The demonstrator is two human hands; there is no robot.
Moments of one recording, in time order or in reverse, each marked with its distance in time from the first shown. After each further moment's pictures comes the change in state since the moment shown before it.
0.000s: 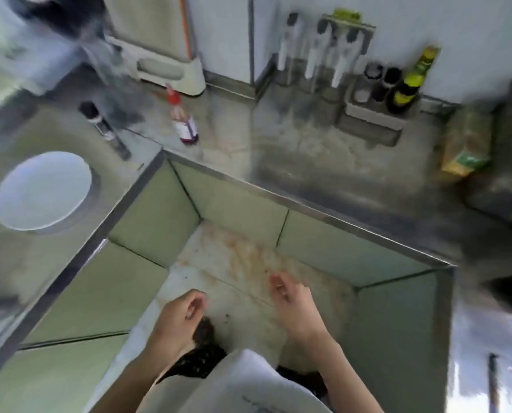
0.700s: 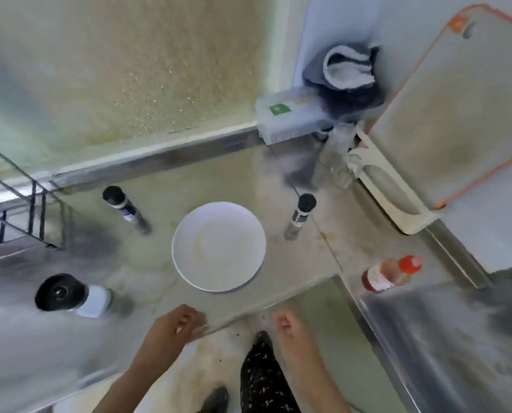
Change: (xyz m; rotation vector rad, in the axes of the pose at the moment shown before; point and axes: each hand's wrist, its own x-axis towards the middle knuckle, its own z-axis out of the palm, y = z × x) left_hand 0.102 -0.122 -0.260 -0.351 0.511 -0.460; right_hand 0.240 -0.231 0.229 -0.417 -0.508 -0.173
